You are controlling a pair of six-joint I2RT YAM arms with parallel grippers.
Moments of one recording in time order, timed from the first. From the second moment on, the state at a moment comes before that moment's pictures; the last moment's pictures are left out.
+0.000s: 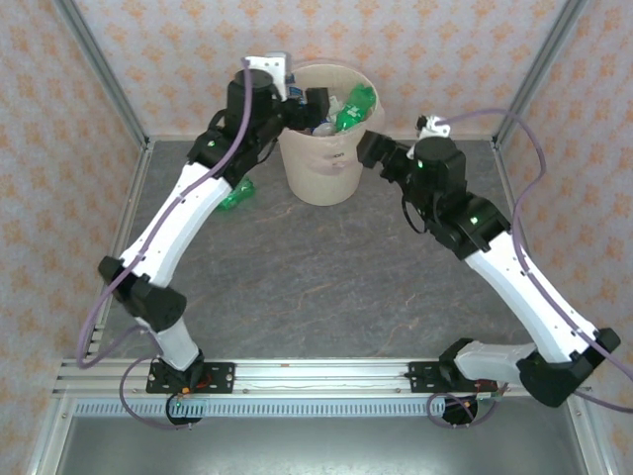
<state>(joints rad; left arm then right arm) -0.45 1.68 1.96 -0.49 -0.13 -0.34 0.60 1.25 1.50 -0.49 0.31 0.60</state>
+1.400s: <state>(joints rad) -0.25 1.27 1.27 -0.40 -0.24 -0.41 0.40 2.09 2.35 -0.66 -0.12 0.61</state>
